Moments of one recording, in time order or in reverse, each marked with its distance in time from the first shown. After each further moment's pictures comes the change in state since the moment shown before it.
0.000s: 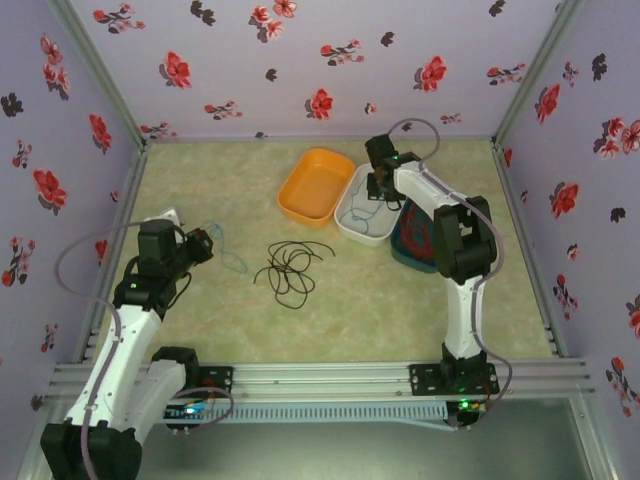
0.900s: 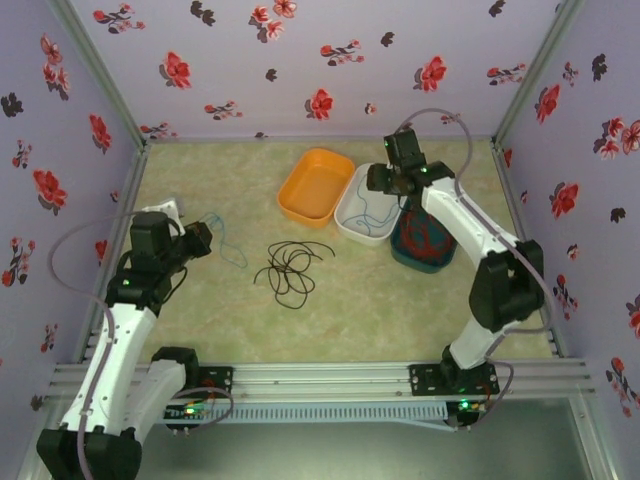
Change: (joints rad) left arm 0.000 0.014 0.110 -0.053 0.060 0.086; right arm 0.042 -0.472 -0.286 0.156 -0.124 -0.043
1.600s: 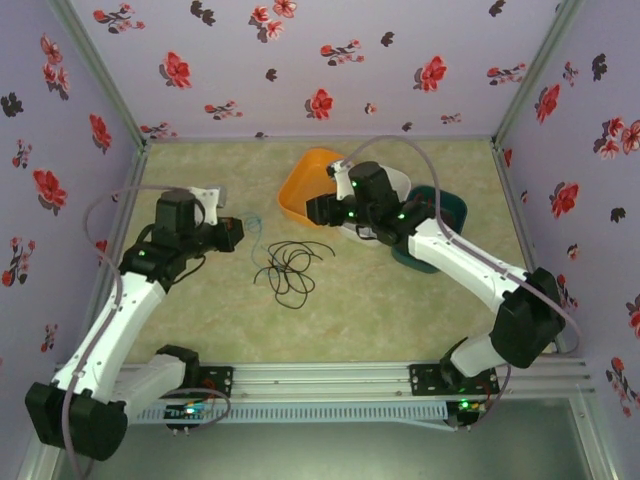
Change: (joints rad) left arm -0.184 0.193 0.147 -0.058 0.151 0.153; right arm 0.311 -0.173 -0.218 0.336 -0.288 0.006
